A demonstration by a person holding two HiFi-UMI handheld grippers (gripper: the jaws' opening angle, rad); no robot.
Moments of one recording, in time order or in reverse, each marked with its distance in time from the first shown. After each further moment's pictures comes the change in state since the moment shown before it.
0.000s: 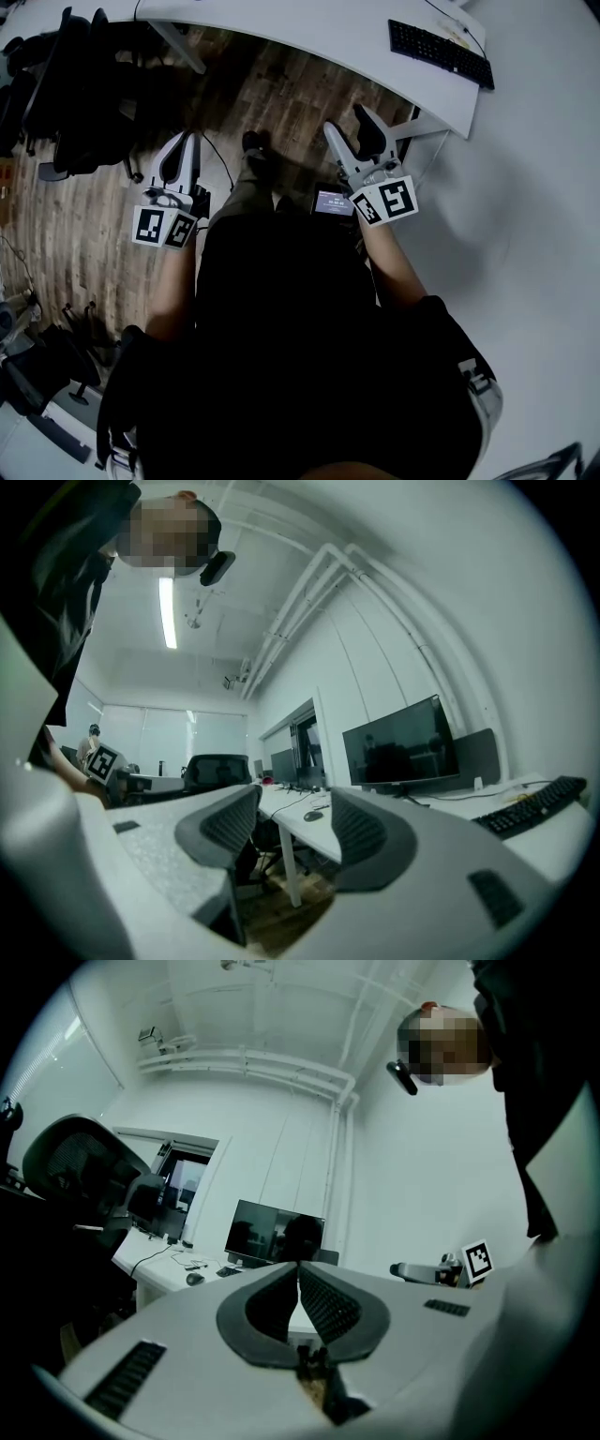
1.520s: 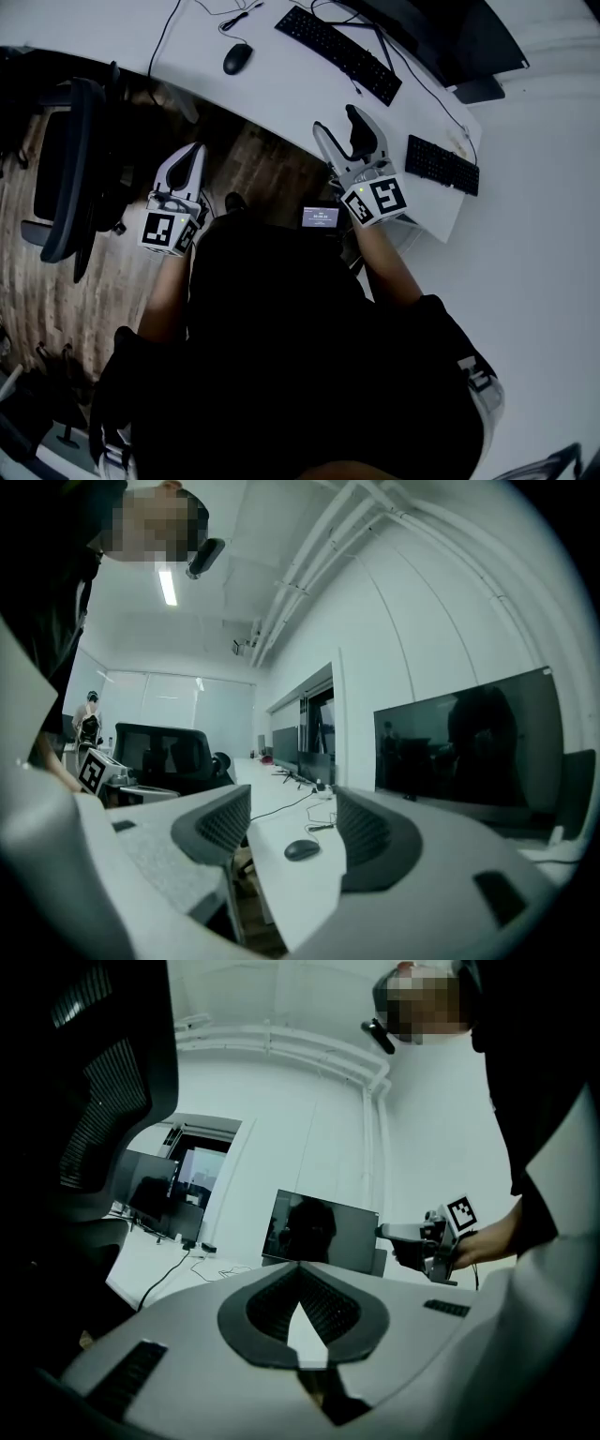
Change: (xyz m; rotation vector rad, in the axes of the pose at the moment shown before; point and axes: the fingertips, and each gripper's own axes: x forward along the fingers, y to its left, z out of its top) left arm 0.184 0.269 0.016 -0.013 0.042 0.033; right arm 0.372 -0.050 0.017 -0.133 0.155 0.083
